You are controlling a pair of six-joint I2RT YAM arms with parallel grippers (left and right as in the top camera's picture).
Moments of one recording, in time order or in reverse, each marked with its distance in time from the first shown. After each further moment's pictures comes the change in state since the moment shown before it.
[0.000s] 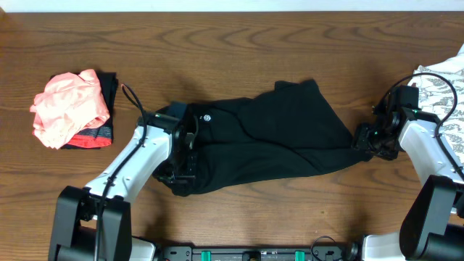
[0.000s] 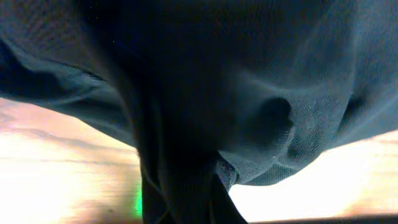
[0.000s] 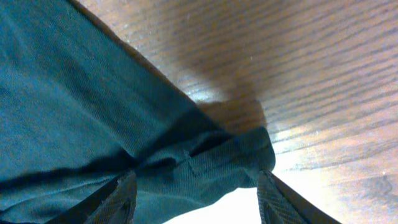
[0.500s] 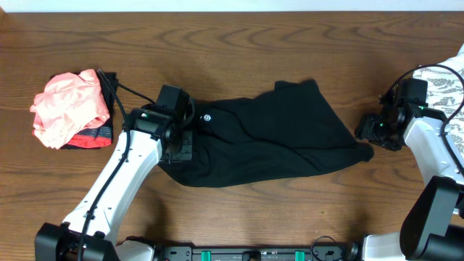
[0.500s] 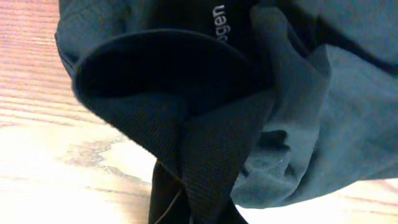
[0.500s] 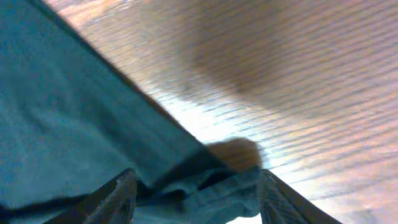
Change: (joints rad) left arm 0.000 -0.134 0.095 0.055 -0.152 -0.055; right arm -0.021 0.000 0.048 0.042 -0.048 -0.011
